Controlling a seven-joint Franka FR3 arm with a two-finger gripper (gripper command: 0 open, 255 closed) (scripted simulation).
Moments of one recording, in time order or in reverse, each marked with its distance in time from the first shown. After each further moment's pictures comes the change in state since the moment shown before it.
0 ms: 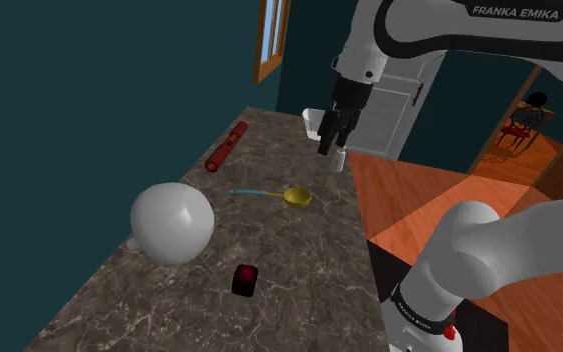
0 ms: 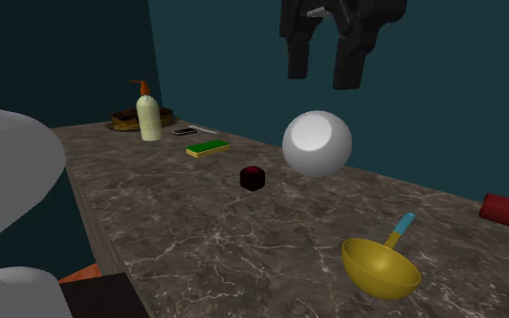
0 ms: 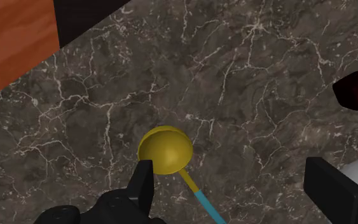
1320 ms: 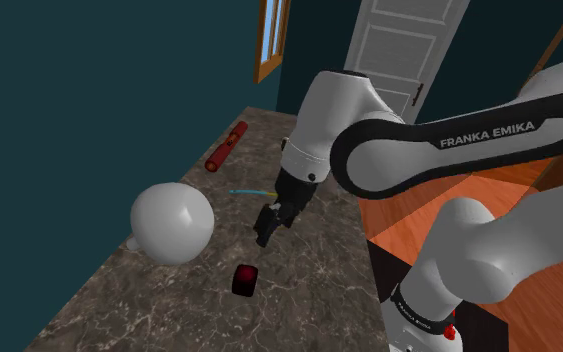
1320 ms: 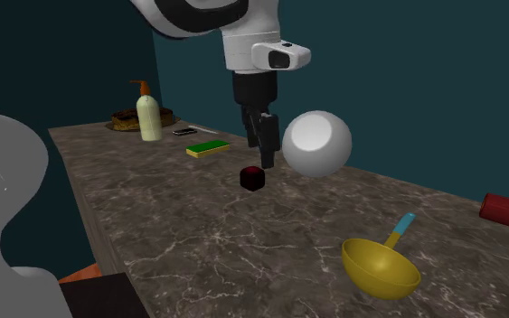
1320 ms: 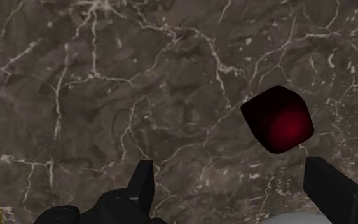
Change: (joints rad) arm 0.194 0.088 0.353 -0.316 0.301 0.550 0.267
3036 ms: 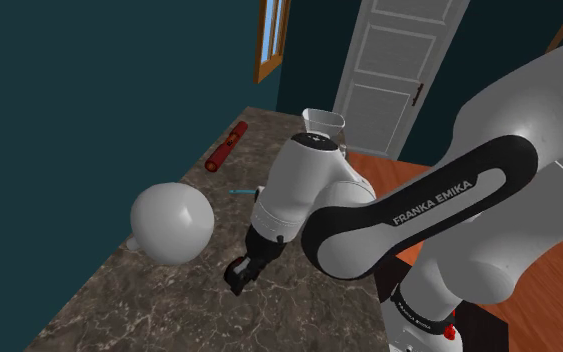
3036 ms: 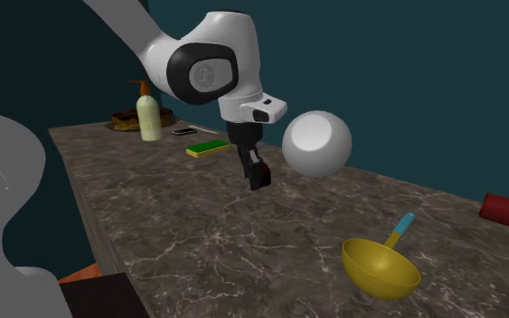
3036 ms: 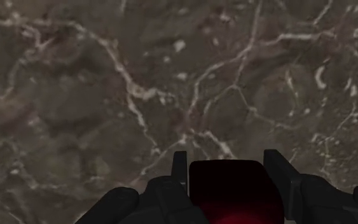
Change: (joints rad) arm 0.031 0.293 0.205 -0.028 0.079 0.395 0.108
